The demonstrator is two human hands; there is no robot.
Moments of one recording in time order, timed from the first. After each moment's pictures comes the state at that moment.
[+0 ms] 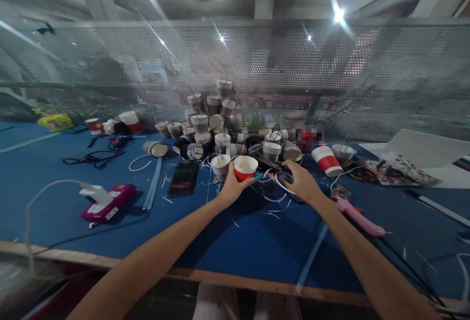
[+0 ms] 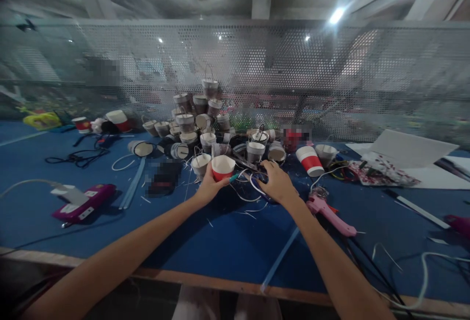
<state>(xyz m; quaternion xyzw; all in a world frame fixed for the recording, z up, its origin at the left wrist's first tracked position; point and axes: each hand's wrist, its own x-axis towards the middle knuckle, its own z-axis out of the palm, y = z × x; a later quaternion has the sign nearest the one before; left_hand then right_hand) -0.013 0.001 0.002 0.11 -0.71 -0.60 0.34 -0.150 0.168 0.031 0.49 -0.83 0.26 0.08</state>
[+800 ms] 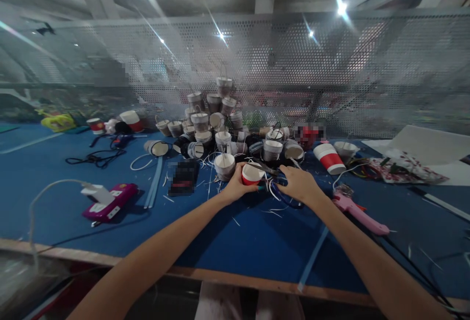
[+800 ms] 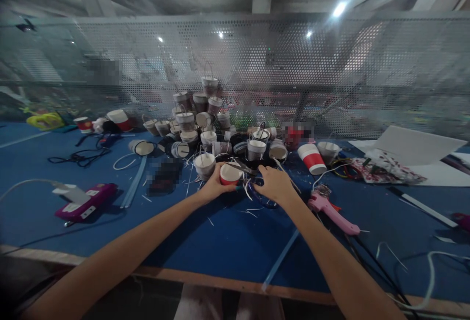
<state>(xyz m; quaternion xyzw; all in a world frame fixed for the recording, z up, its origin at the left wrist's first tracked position) -0.017 -0.004 -0.011 0.06 -0.73 -0.62 0.26 -0.139 0.160 0.033 0.49 -0.86 0.03 0.08</state>
